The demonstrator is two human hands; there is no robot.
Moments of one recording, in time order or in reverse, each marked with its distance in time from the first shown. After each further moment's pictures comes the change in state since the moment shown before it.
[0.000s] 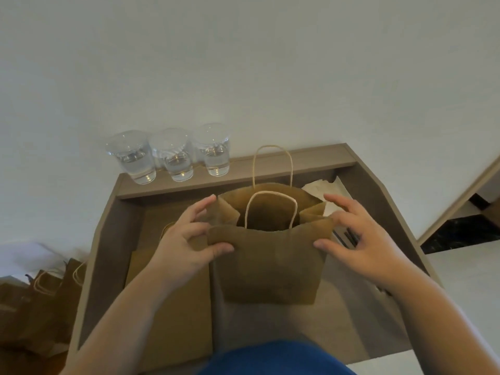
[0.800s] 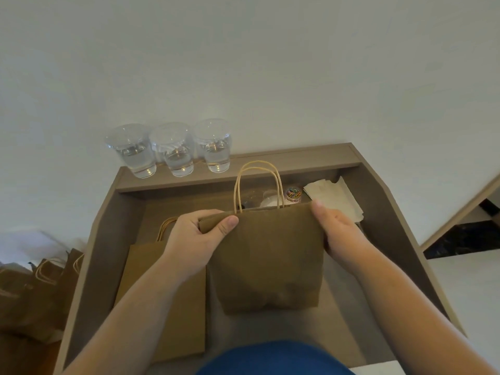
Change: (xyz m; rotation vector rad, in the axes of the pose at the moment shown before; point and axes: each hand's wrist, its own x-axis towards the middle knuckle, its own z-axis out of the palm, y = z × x) left_hand 0.011 0.034 0.027 -0.265 0.116 -0.217; right_hand 0.046 0.013 0.032 0.693 -0.129 0.274
